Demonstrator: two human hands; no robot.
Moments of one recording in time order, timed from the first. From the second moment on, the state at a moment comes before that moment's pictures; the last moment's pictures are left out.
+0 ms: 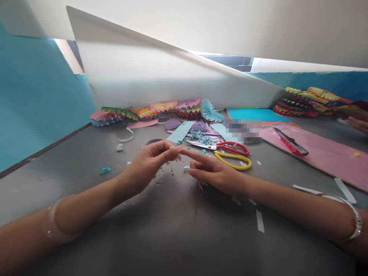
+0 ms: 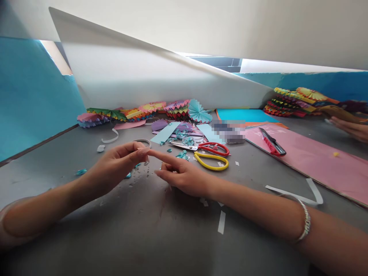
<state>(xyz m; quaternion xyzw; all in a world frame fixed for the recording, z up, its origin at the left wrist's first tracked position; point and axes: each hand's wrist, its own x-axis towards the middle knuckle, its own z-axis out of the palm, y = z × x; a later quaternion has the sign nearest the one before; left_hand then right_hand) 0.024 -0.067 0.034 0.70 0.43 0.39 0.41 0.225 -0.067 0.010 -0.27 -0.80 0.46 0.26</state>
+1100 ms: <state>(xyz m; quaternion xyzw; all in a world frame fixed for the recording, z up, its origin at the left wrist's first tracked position) 0.020 -0.070 0.026 0.81 0.49 0.26 0.17 0.226 -0.041 -0.016 -0.24 -0.95 -0.01 0.22</state>
